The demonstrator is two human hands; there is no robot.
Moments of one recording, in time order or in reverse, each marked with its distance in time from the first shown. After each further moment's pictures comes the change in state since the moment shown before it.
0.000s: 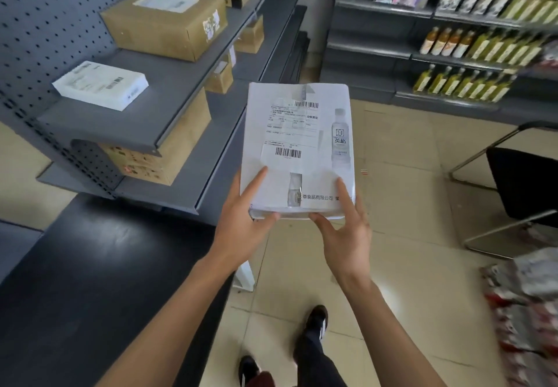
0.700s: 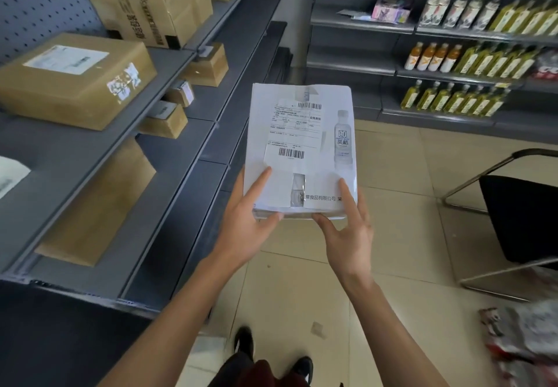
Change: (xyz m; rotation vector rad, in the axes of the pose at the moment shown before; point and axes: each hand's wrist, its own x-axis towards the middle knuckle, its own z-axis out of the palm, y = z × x) left_hand 0.242 0.032 0.153 0.002 -0.016 0.025; right_hand 0.260 0.082 -0.071 -0.020 0.040 0.014
